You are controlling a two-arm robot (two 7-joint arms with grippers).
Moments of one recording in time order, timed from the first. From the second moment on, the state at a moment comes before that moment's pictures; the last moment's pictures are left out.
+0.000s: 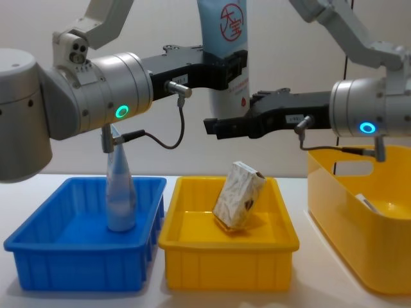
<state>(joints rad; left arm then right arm) -0.54 0.20 0.44 -1.38 -0.22 -0.07 -0.40 0.68 0.24 -0.50 -1.17 0.16 0.07 0.60</state>
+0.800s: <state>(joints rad) -0.54 0.20 0.44 -1.38 -0.22 -0.07 -0.40 0.69 0.22 -0.52 -1.13 0.17 0.05 0.56</state>
